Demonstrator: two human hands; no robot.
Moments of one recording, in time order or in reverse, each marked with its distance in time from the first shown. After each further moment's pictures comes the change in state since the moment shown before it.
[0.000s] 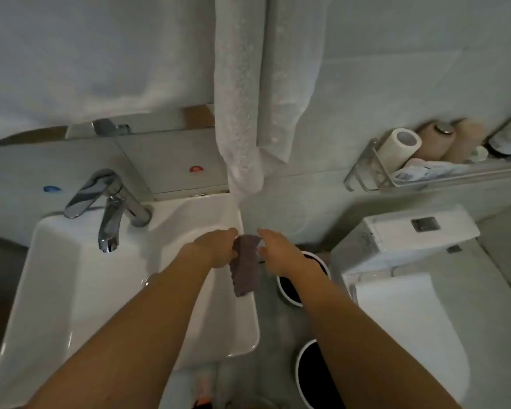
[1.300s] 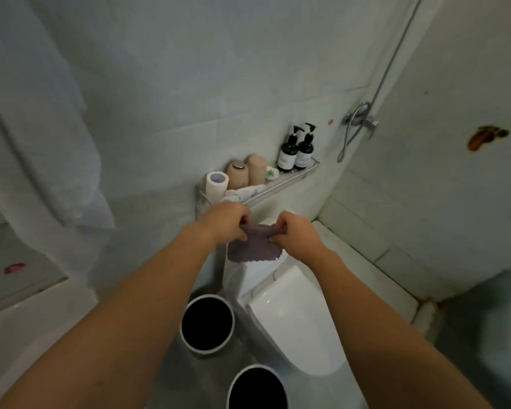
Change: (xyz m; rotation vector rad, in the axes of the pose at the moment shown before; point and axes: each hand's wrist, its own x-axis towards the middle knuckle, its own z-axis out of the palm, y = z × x) left_hand -0.008 0.324 -0.085 0.120 0.214 0.804; right_hand -0.255 0.131 -0.184 0.204 0.781 0.455
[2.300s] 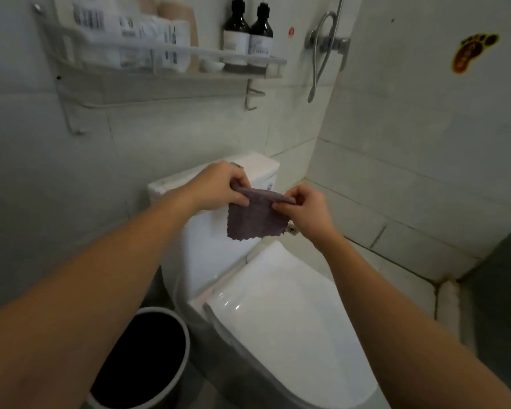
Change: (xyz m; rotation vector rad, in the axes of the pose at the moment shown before) left_hand 0.184 -0.078 0.332 -0.187 0.205 0.204; right_hand 0.071 0.336 0.209 0.515 0.446 -0.039
